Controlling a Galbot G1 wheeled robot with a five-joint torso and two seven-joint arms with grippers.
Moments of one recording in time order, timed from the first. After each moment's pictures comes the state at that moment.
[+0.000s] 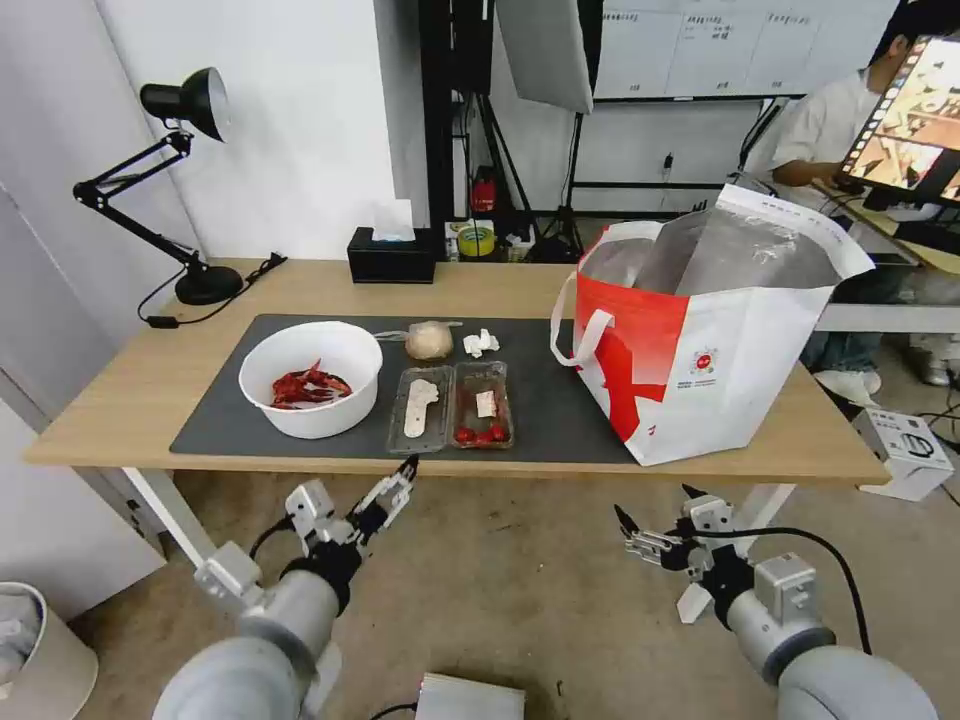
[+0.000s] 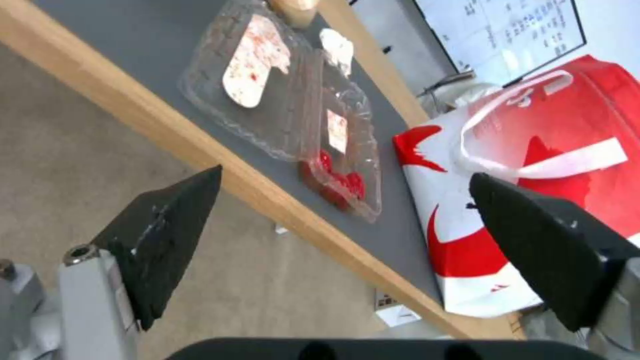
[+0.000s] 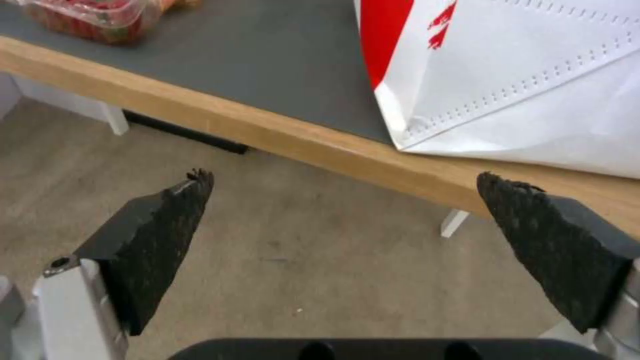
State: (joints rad) left arm 1.51 -1.13 -0.34 -2.39 -1.28 0.22 -0.52; right arm -1.70 1.00 0.55 2.32 0.38 -0.43 0.09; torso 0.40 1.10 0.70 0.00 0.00
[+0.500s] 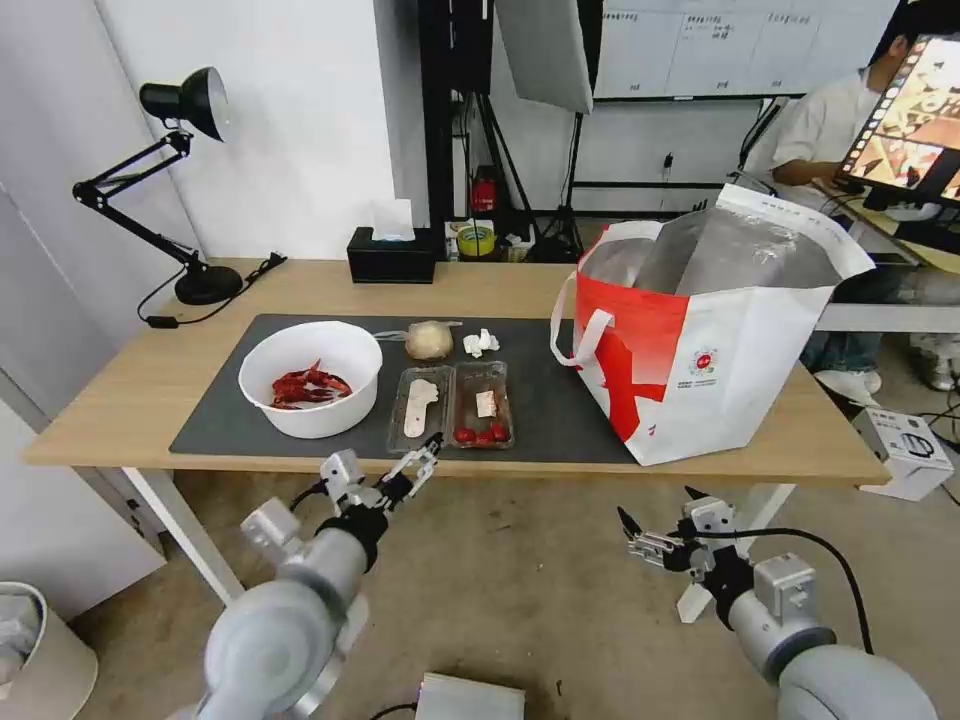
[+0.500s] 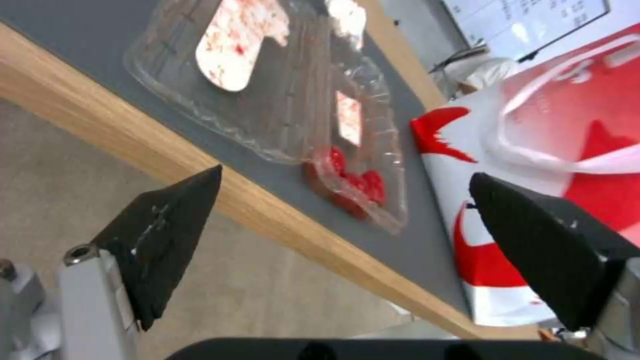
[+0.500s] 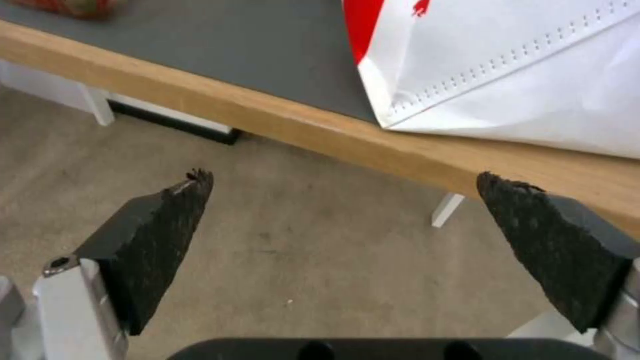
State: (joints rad) left arm 1.27 -1.10 -0.19 -2.22 -1.34 0.20 -0.59; right arm -1.69 1.00 0.56 2.29 0.36 -0.43 0.09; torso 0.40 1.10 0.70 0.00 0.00
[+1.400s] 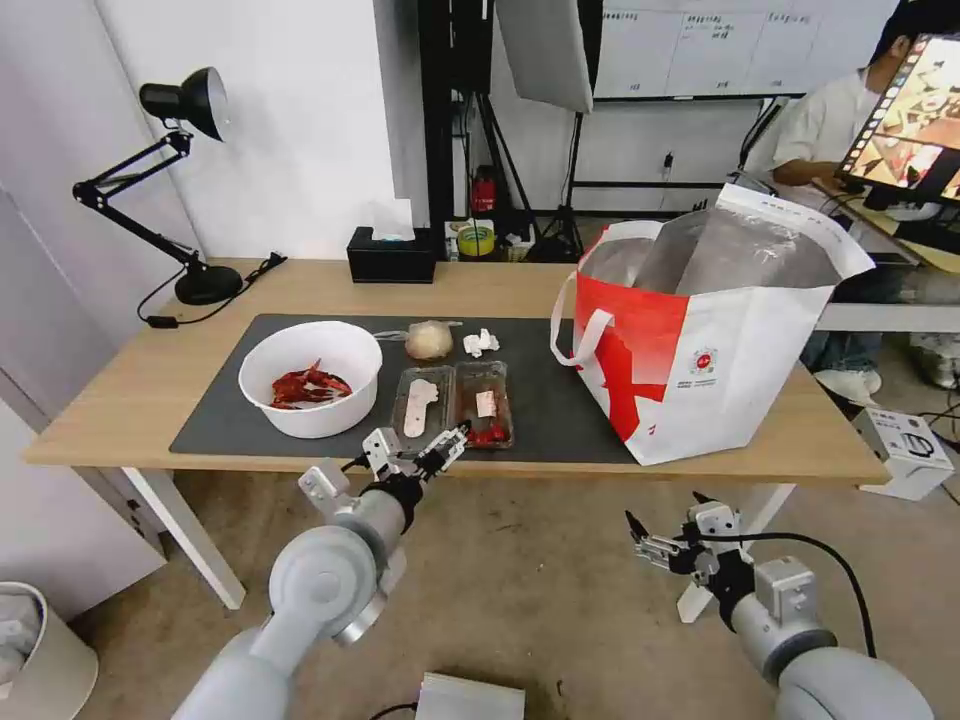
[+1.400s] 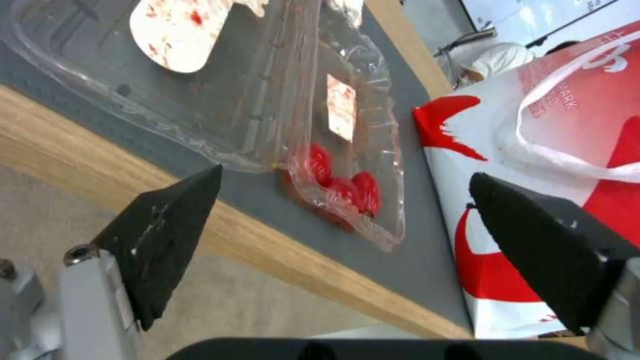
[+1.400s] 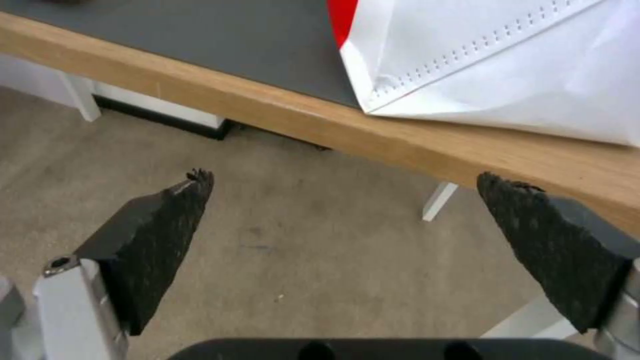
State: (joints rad) left arm 1.12 -1.14 -0.11 -2.12 -1.40 0.21 -0.65; right arm -1.70 1.02 0.57 2.27 0.35 -0.43 0.10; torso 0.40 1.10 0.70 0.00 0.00
